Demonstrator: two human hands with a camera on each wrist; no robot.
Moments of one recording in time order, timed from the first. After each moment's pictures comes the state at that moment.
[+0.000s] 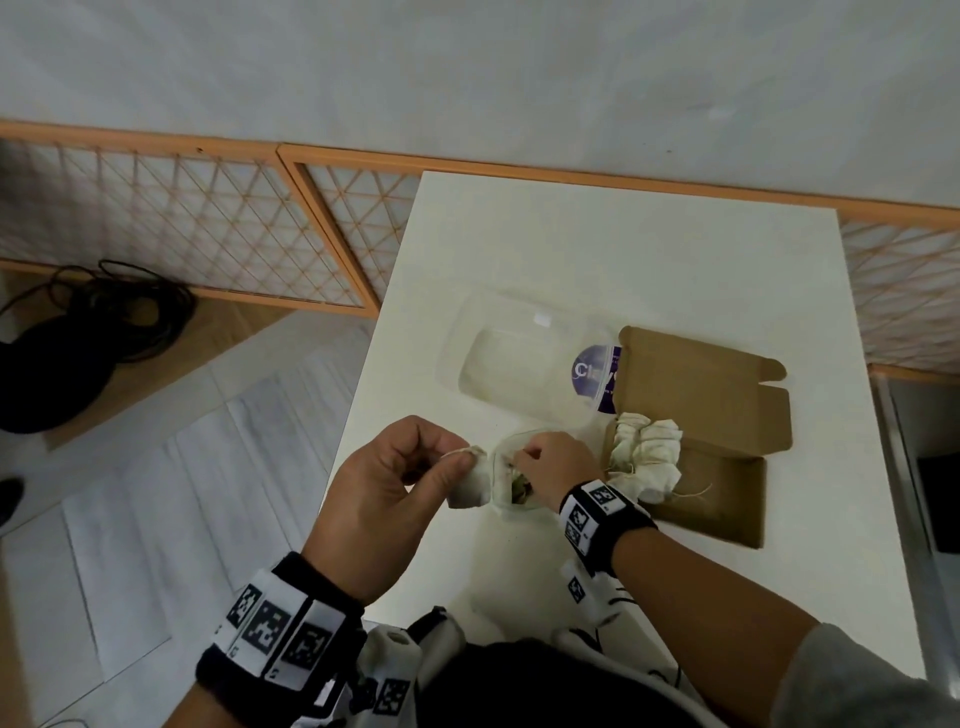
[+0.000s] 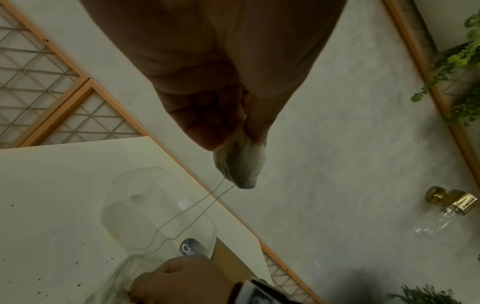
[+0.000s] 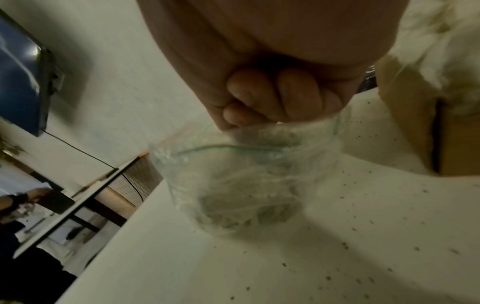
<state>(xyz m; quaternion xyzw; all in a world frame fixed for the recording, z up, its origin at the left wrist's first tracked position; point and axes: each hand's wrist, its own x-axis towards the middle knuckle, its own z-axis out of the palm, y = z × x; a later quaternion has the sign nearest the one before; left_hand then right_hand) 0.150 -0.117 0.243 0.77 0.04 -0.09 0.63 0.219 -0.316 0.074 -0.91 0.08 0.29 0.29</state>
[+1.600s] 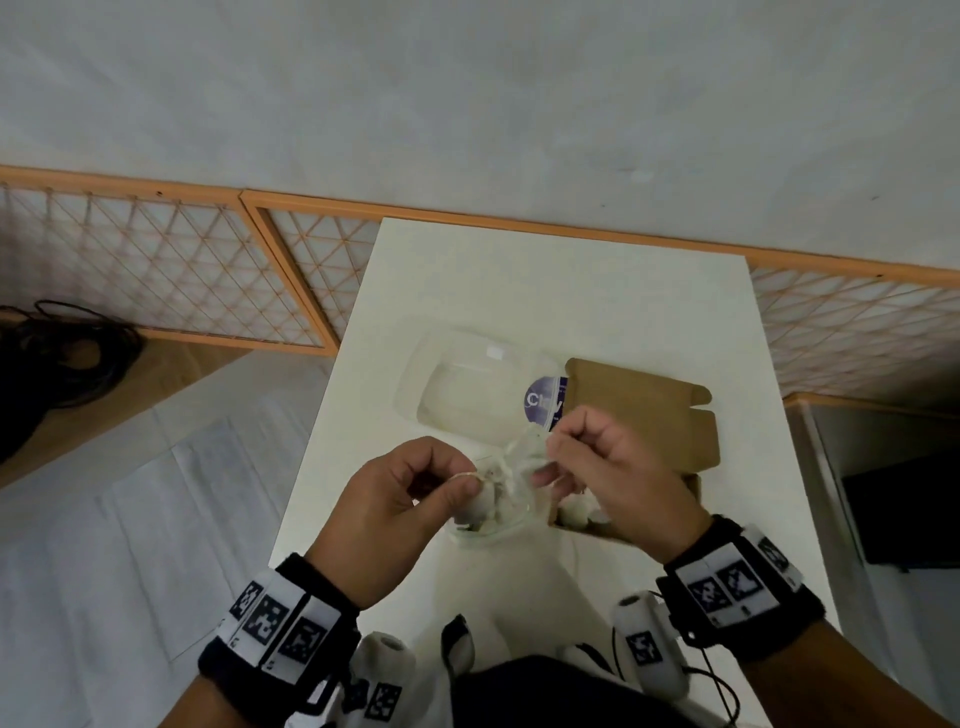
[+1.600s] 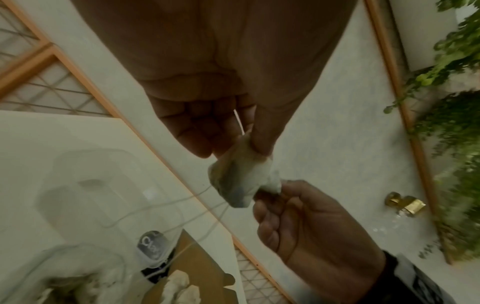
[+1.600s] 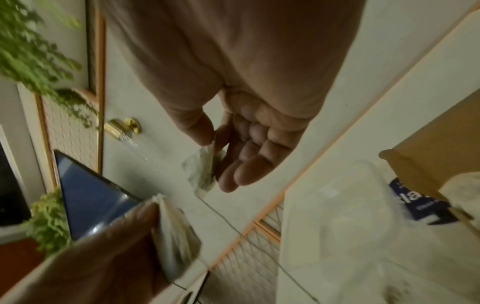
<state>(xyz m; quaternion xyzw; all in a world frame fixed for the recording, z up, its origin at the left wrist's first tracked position) 0.156 -0.146 0.256 0.78 -0.03 -0.15 0.61 0.181 -0.396 0.240 -0.74 0.04 0.19 0.65</state>
